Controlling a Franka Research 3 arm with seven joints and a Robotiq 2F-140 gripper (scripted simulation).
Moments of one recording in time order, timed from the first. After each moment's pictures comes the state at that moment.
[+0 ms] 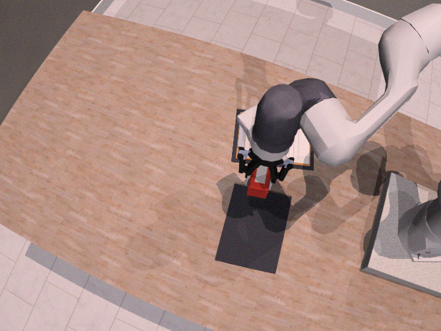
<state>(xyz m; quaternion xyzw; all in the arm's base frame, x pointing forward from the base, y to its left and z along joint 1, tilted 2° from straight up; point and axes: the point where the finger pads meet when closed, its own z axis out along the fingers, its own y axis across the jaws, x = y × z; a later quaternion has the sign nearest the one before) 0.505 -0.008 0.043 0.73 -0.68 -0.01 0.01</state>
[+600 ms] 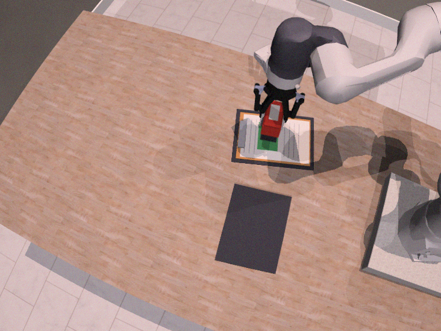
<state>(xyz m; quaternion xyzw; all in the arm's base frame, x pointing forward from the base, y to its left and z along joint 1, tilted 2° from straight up) 0.512 -0.196 0.043 0.73 -0.68 -0.01 0.01</state>
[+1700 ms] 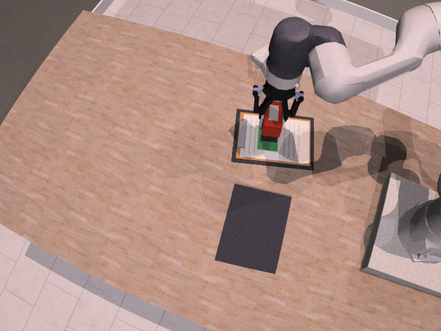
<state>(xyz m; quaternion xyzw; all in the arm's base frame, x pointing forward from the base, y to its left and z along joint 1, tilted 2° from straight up) 0.513 -0.194 0.044 0.76 -0.65 -0.01 0.01</state>
